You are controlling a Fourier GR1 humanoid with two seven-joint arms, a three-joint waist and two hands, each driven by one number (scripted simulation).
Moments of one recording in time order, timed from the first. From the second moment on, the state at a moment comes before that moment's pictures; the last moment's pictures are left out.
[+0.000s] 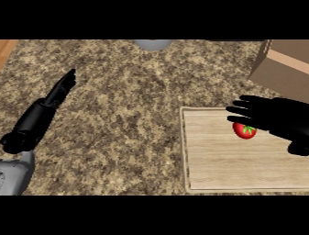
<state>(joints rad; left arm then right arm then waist) -0.20 0.34 -0.07 -1.55 -0.04 -0.14 -0.08 -0.35 -0.72 0.29 -1.55 1.03 0.39 -0.70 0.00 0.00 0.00</state>
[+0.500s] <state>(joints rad) -0.21 0.32 -0.03 -1.54 -0.06 -0.18 -0.08 -0.36 -0.63 0.27 -1.43 1.17 0.34 -0.72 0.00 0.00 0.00</state>
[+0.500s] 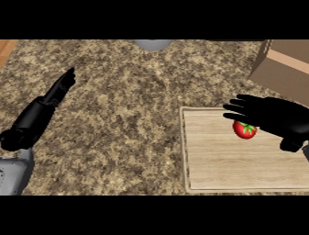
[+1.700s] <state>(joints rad) -0.21 0.27 0.00 -1.56 -0.11 -0.22 -0.07 -0.42 -0.38 0.14 -1.18 1.20 0.25 -0.73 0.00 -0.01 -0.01</state>
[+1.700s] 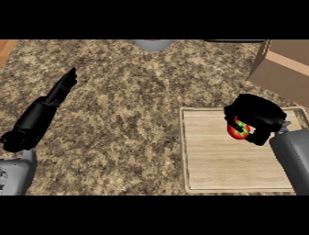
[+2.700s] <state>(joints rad) -0.18 0.26 0.02 -1.57 -0.12 -0.23 -0.07 -0.46 -0.32 -0.25 -1.59 0.90 0.39 -0.43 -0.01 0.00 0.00</state>
